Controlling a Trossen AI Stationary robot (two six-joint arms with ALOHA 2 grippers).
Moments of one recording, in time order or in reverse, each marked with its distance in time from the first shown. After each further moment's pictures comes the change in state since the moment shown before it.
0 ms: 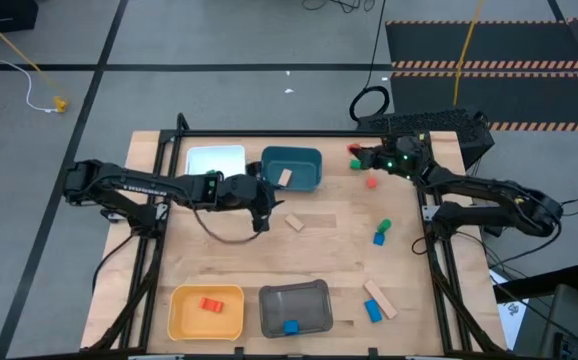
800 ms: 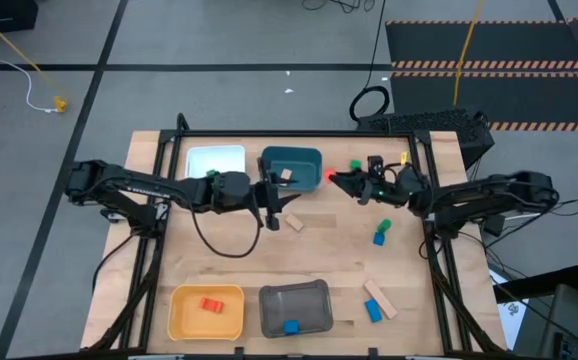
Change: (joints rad) left arm -0.023 0.028 0.000 0.380 0.000 0.199; right arm 0.526 0.116 0.000 0.558 0.169 0.144
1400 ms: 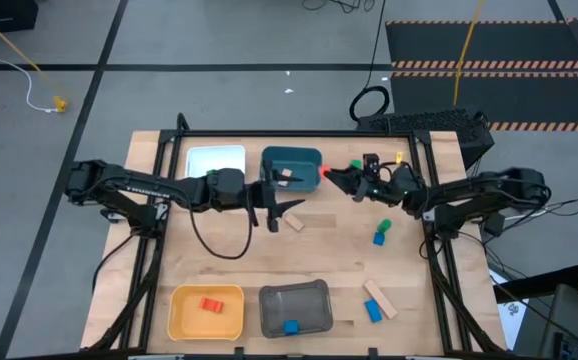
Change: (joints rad) left arm 0.002 -0.002 0.000 0.115 0.110 0.035; right arm 0.013 0.090 0.061 0.075 0.025 0.011
